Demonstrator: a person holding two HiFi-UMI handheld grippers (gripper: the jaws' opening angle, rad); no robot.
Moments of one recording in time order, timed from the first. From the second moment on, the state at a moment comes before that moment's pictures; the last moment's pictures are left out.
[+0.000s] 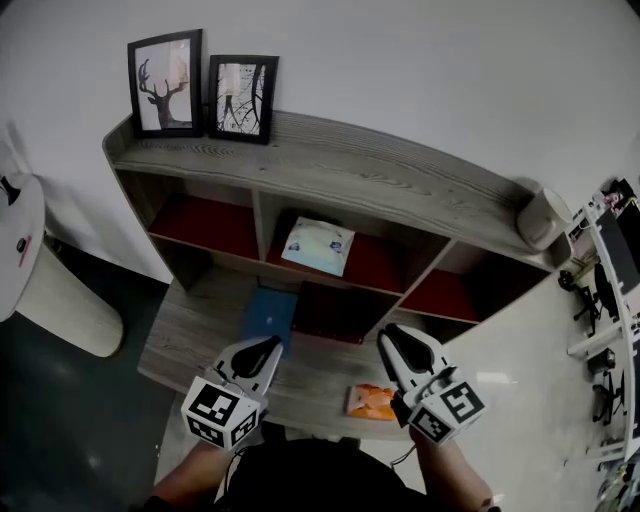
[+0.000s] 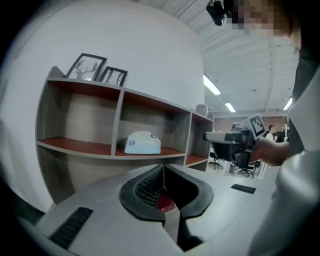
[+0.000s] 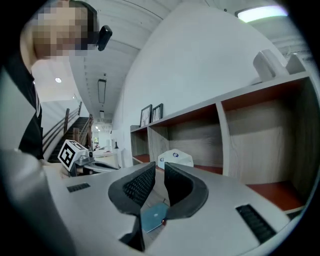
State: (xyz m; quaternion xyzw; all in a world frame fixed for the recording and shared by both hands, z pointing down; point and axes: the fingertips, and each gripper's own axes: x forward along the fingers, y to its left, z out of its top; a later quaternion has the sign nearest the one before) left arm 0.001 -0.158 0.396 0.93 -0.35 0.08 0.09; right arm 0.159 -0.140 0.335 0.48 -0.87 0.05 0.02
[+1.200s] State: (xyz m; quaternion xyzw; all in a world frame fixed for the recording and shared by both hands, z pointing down) left arm 0.188 -0.068 0.438 0.95 -0.28 0.13 0.08; right arm 0.324 -0.026 0.410 0.50 -0.85 0.15 0.00
